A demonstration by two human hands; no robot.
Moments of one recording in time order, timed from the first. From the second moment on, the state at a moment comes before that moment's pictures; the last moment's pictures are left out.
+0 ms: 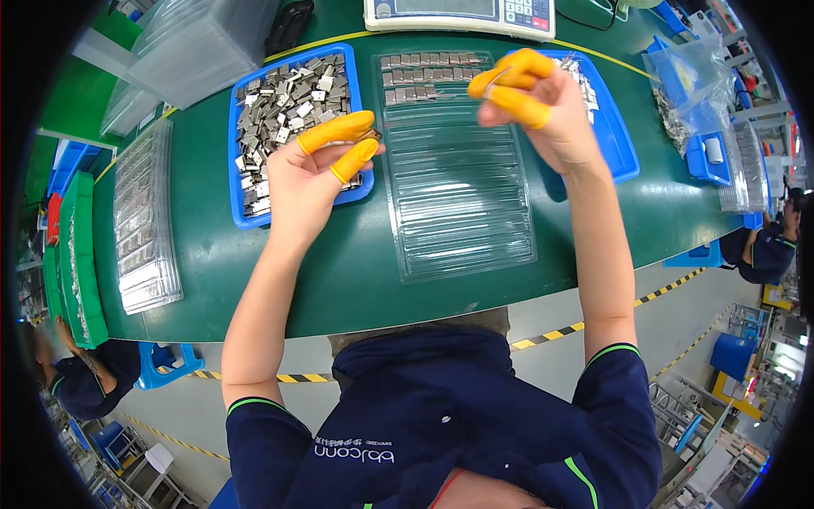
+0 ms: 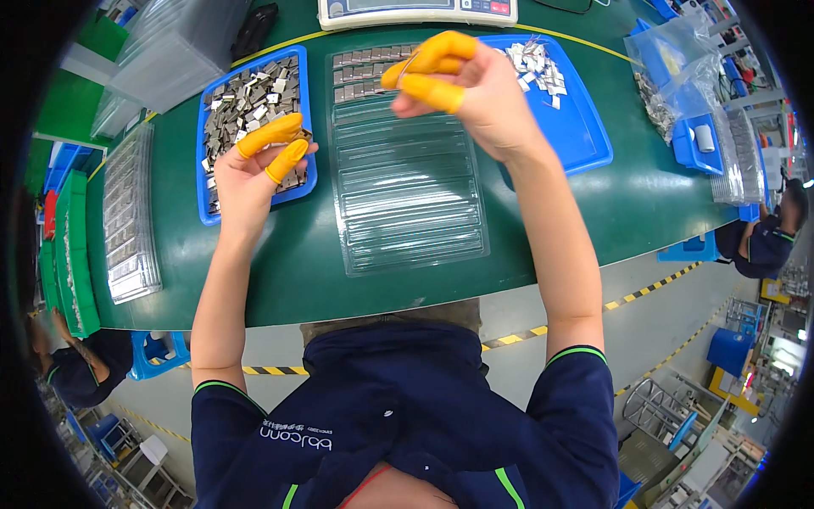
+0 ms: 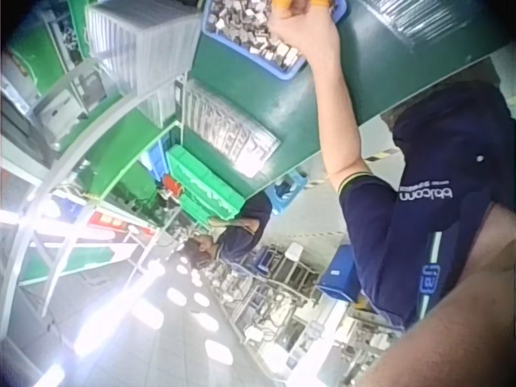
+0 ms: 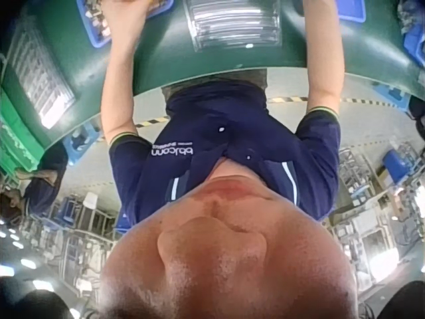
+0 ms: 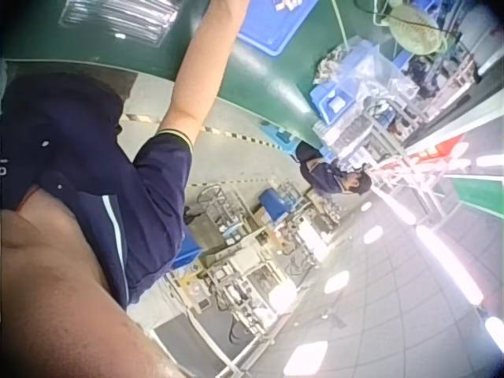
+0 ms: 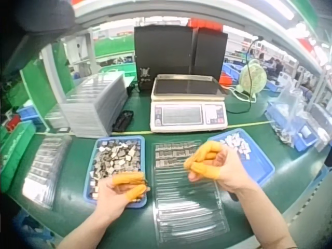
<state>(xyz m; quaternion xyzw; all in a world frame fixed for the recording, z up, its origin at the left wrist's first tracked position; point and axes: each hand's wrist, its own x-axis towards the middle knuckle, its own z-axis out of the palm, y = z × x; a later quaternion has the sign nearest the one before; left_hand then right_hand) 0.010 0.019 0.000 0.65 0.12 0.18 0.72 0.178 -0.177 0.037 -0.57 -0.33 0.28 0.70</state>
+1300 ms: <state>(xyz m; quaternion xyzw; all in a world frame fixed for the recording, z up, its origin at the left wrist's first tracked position) 0.007 -0.001 -0.014 0.70 0.15 0.20 0.66 0.131 -0.153 -0.002 -0.68 -0.28 0.26 0.63</state>
